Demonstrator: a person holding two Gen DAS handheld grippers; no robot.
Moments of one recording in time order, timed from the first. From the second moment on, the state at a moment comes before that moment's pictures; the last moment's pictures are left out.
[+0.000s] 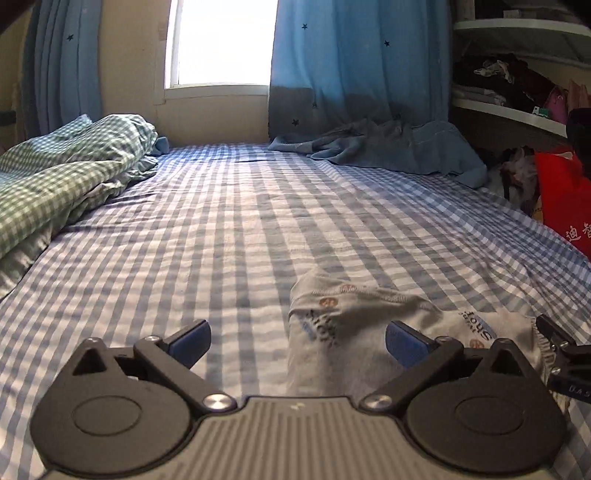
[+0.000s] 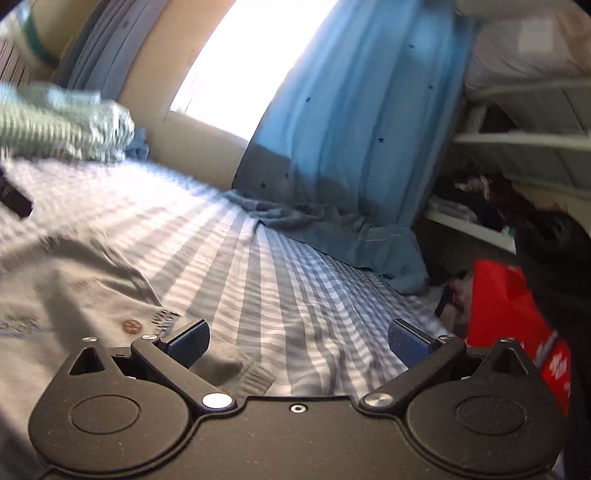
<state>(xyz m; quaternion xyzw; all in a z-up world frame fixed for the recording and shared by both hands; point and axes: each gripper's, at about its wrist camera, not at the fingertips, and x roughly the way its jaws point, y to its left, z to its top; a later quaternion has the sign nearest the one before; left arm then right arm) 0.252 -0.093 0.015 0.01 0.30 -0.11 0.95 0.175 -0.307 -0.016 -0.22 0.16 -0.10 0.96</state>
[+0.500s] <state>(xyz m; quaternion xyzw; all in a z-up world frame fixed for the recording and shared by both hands) 0.341 -0.117 -0.055 0.02 0.37 -0.07 0.92 0.233 -0.332 -0.065 -0.22 0.24 -0.11 0.94</state>
